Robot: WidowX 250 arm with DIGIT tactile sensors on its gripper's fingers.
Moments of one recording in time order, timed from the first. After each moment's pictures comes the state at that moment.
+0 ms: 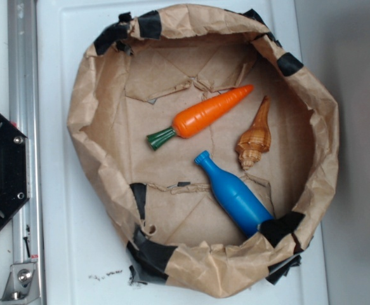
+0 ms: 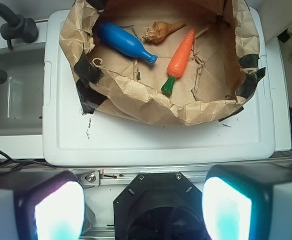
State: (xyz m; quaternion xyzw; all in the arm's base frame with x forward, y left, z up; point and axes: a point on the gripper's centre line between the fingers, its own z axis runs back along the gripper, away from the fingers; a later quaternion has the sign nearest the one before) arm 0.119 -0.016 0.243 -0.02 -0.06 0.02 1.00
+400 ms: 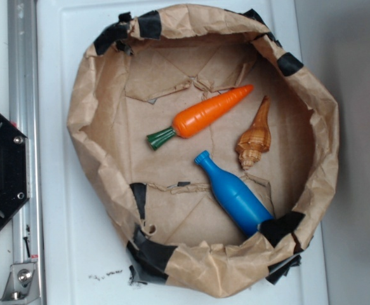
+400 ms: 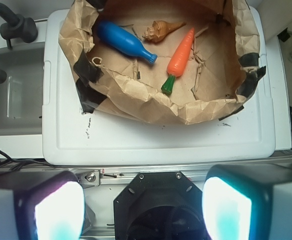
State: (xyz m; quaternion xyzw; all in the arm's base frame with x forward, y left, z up) arm 0.120 -0.016 0.238 -0.02 -0.06 0.01 1.00
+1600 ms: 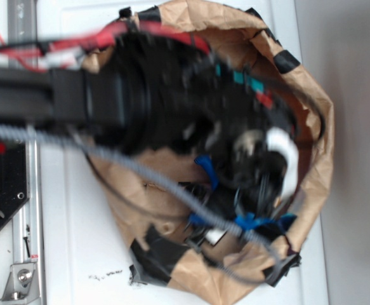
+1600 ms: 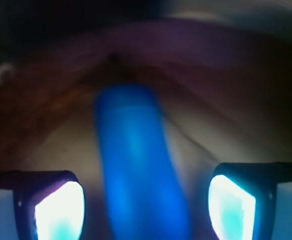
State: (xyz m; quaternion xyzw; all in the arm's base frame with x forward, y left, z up) arm 0.297 -0.054 0.049 -0.11 -0.13 -0.39 0.90
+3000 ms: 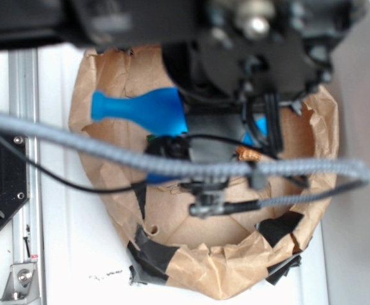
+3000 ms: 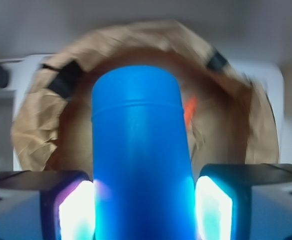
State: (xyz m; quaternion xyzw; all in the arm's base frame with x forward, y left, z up) arm 0.257 0.010 0.202 -0.01 -0.01 0.03 1.00
